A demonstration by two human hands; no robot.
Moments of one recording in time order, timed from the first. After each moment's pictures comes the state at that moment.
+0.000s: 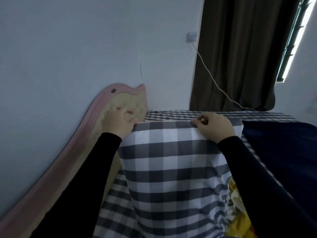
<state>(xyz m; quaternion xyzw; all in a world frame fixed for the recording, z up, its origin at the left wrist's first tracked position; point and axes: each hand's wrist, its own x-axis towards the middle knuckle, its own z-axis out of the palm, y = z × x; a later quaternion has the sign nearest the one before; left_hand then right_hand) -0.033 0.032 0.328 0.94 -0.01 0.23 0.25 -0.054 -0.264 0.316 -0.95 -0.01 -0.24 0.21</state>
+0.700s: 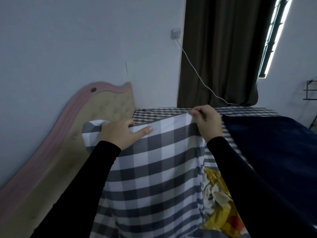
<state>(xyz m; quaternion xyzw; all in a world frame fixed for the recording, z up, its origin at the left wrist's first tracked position) -0.061 -0.062 0.314 0.97 -0.08 0.19 0.13 -0.049 -0.337 0.285 -0.81 -0.06 -0.38 0.45</state>
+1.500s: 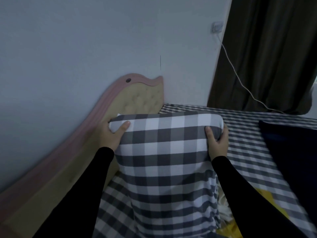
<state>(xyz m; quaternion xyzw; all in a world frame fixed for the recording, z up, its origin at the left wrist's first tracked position) -0.087 0.021 0.257 0.75 0.15 0.26 0.59 -0.048 -0.289 0.219 -0.69 0.00 -0.27 0.67</state>
